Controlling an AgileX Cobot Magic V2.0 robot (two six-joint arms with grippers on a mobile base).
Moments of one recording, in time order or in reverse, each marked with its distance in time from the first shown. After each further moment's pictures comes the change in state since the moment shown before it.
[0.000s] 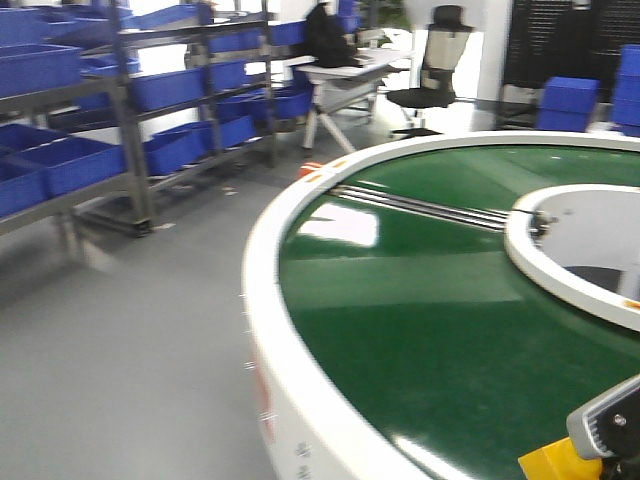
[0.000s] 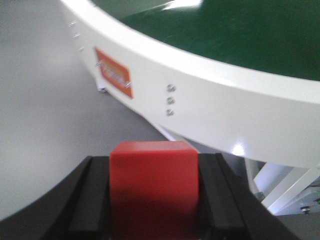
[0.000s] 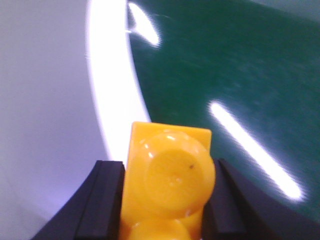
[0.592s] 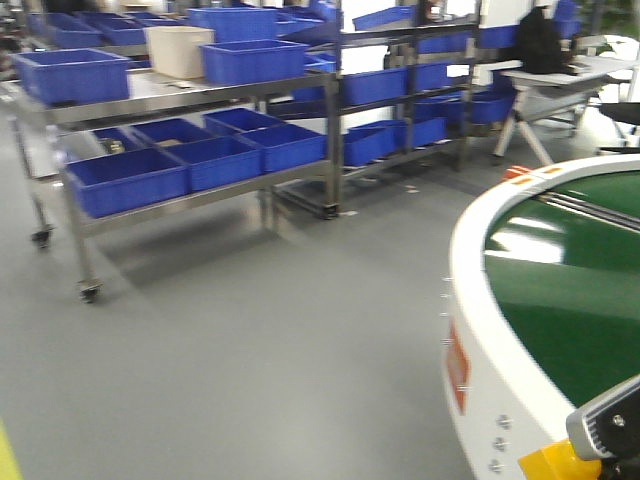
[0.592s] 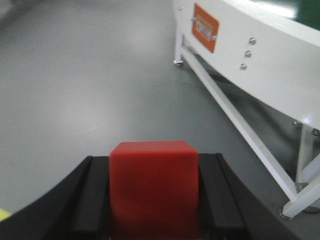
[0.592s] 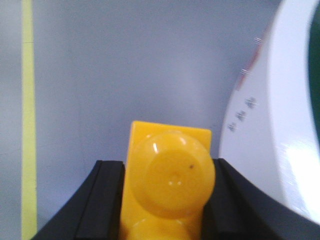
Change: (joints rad) left arm 0.000 0.000 0.000 0.000 0.000 0.000; right arm 0.000 0.000 0.000 0.000 0.001 0.000
